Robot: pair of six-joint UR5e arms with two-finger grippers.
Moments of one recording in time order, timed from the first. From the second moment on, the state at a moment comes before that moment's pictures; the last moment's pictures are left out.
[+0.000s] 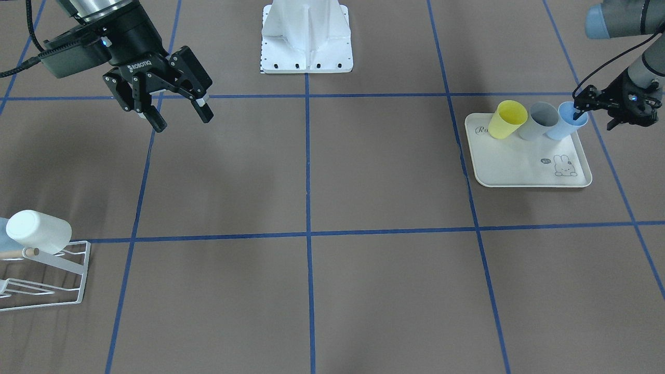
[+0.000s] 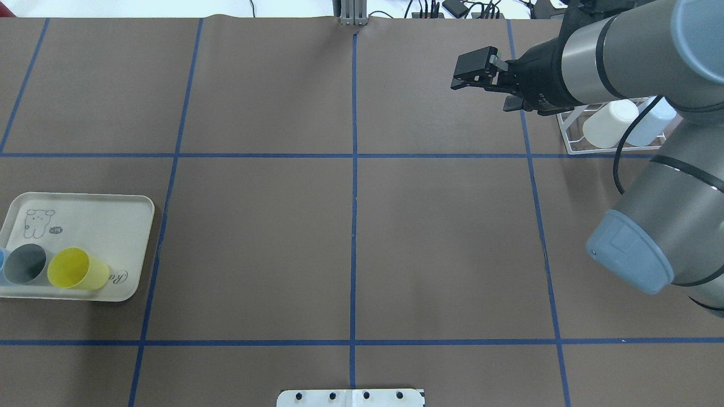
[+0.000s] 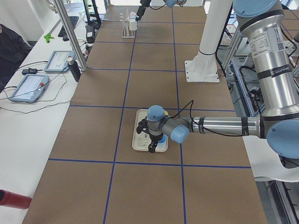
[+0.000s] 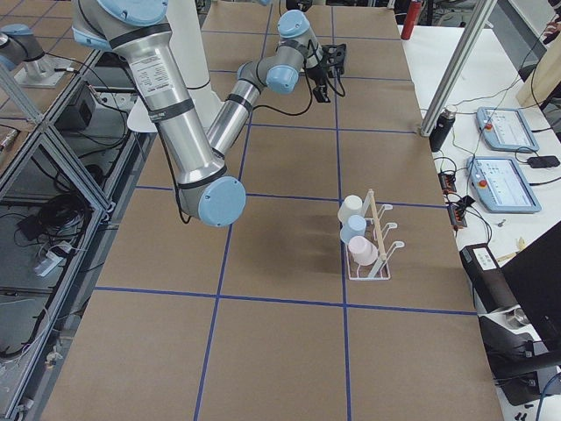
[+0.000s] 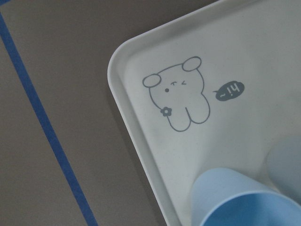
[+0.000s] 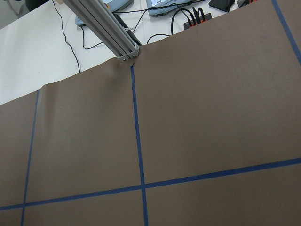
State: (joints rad) left arm -1.06 -1.26 -1.76 -2.10 -2.22 -0.22; right arm 0.83 -1.13 2.12 -1.40 1.88 1.37
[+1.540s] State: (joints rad) left arm -1.20 -1.34 -1.76 -2.05 -2.13 -0.22; right arm 0.83 -1.12 2.12 -1.40 1.88 1.37
